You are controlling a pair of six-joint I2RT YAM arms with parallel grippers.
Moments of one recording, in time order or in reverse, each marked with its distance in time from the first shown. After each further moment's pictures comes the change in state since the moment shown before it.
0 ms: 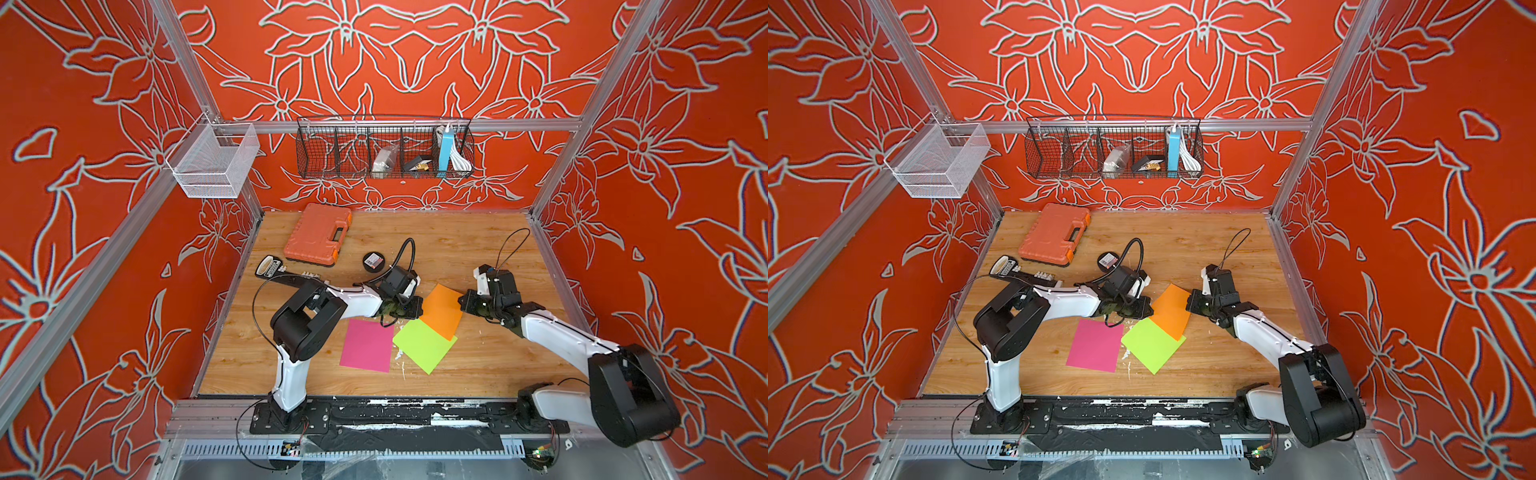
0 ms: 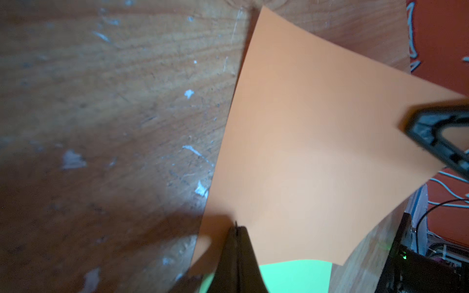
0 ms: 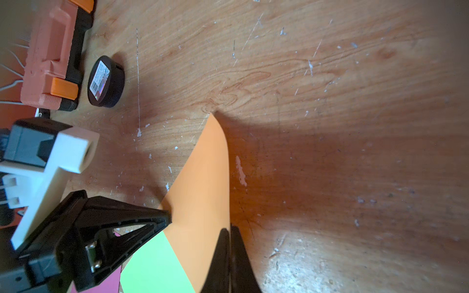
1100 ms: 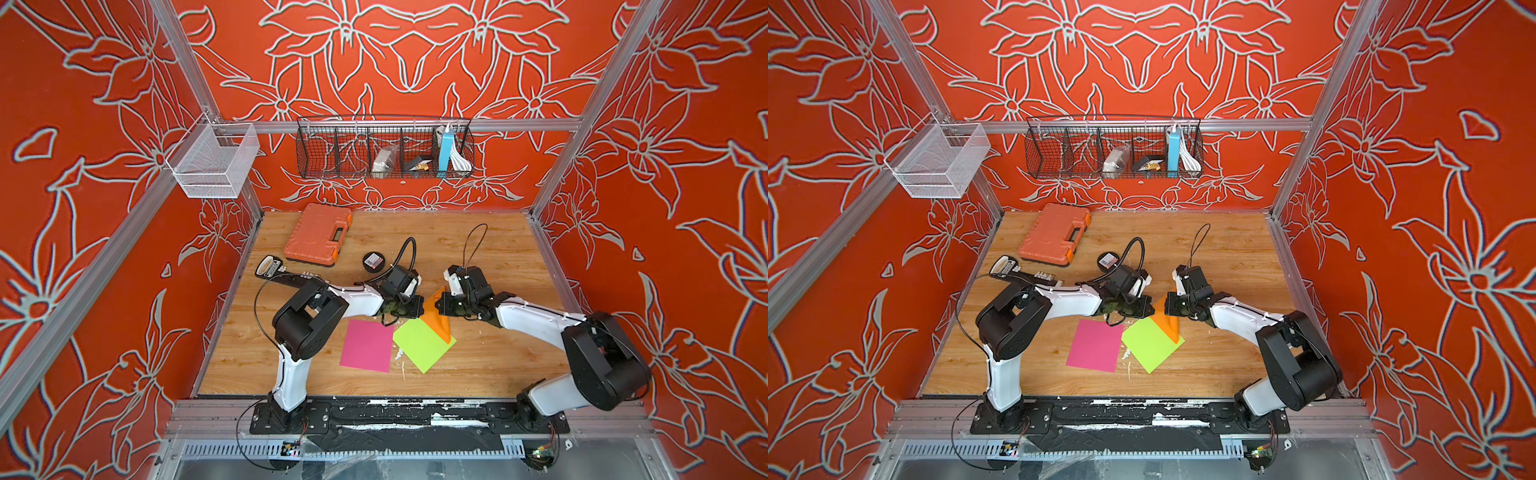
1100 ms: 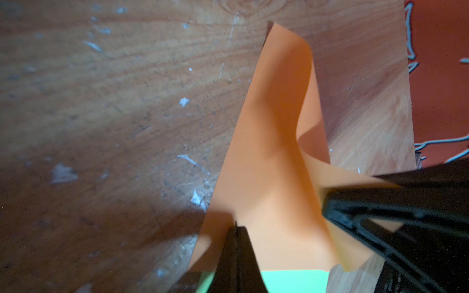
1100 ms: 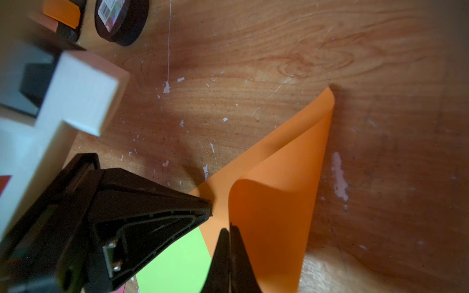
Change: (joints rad) left arm -0.001 0.006 0.009 -0.003 0.005 0.000; right arm 0.200 0.213 0.132 0.000 -0.010 -0.019
